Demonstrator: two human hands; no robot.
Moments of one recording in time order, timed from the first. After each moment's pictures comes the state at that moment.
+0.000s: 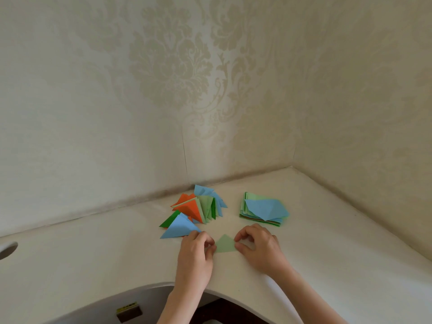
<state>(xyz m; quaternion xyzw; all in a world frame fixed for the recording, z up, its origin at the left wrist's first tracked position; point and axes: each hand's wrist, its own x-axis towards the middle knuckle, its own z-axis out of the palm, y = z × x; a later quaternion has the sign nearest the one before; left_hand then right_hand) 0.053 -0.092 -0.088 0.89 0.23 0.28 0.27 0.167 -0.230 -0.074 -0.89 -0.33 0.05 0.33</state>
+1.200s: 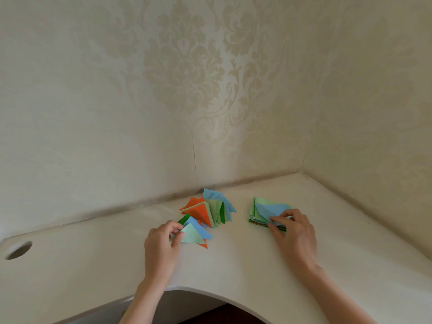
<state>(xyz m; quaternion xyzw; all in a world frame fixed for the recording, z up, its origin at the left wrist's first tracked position) 0.030 -0.003 -0.084 0.85 0.29 0.35 0.27 0.213 -0.249 -0.076 -0.89 -0.24 -0.20 0.33</state>
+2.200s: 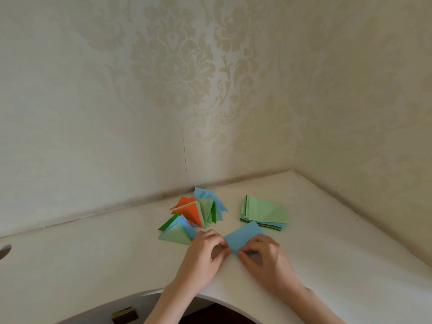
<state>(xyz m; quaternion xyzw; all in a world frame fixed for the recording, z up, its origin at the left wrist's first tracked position) 0.073 -0.076 -0.090 0.92 0.05 0.26 0.30 0.162 -0.249 -0.087 -0.83 -0.41 -0.07 0.38</state>
